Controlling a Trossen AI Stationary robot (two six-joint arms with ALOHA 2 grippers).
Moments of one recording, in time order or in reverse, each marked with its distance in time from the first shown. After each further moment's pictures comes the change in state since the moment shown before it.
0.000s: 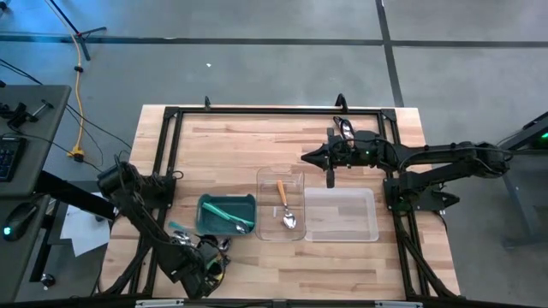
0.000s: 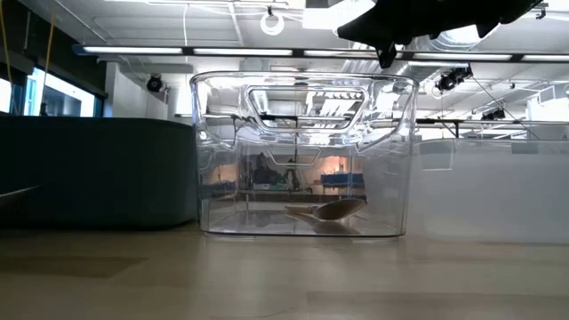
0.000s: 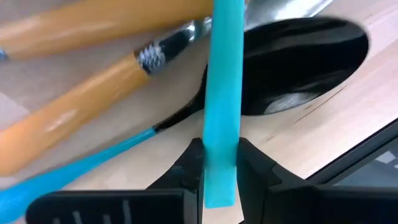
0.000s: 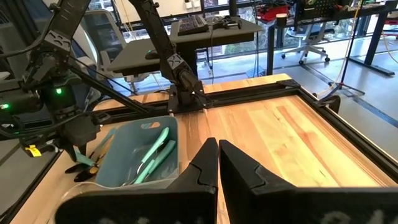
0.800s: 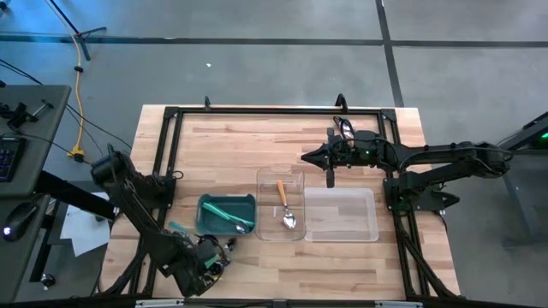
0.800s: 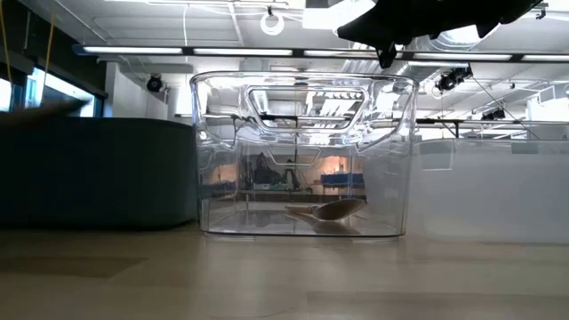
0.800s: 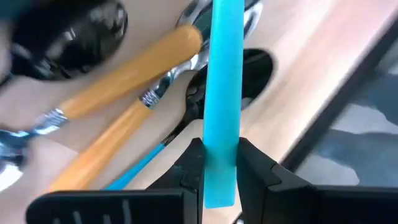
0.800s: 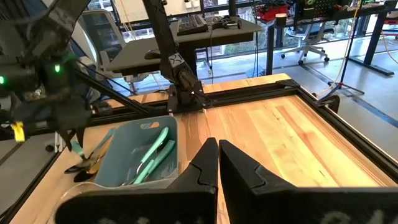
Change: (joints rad) left arm -0.003 -0.142 0.000 -0.082 -0.117 0.253; right arm 0.000 0.000 0.000 0.000 0.000 0.000
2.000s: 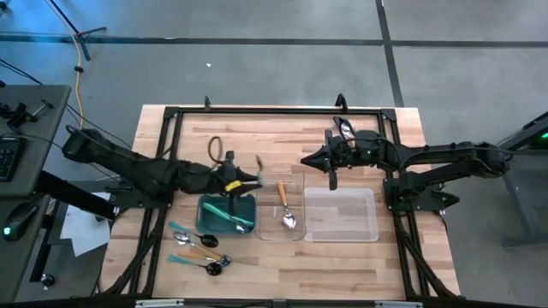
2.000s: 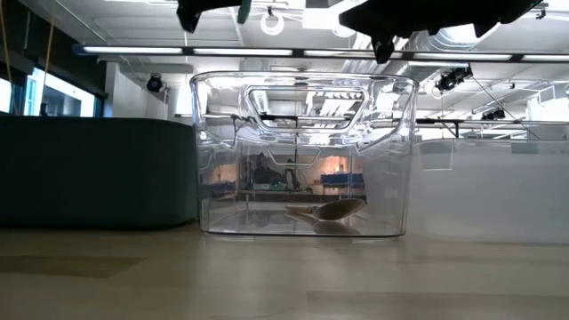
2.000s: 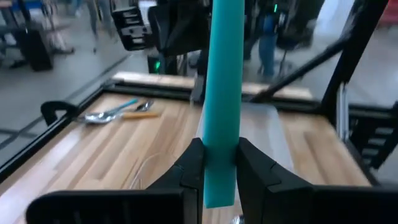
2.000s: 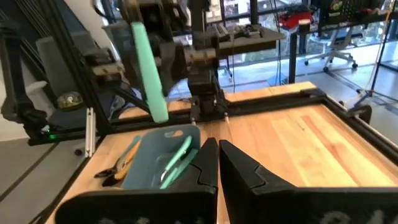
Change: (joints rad) left arm 0.678 -0.519 -0.339 0.944 -0.333 1.422; right arm 0.002 0.000 0.000 0.050 -0.088 0.030
